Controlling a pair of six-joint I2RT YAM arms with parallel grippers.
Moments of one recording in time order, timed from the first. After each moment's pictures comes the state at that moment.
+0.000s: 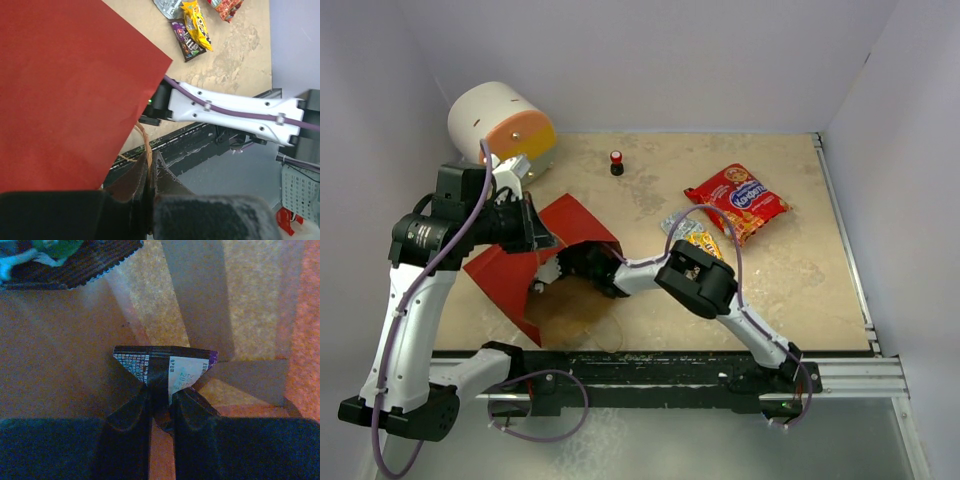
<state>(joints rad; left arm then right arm) -0.22 1.06 1.51 -1.25 0.45 -0.39 1.07 2.43 1.54 0.56 0.14 -1.17</state>
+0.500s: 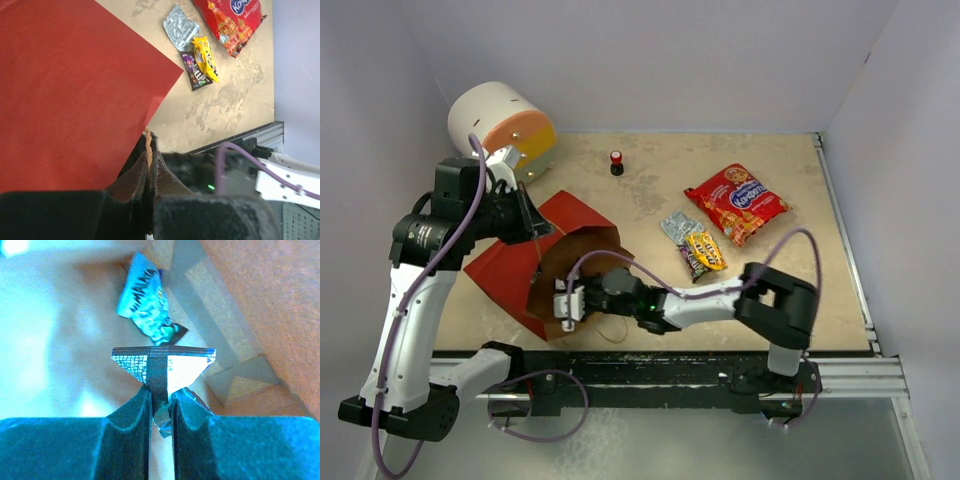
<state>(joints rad) -0.22 1.06 1.51 -1.17 0.35 -0.46 1.22 1.88 0.99 0.65 -0.03 -0.81</state>
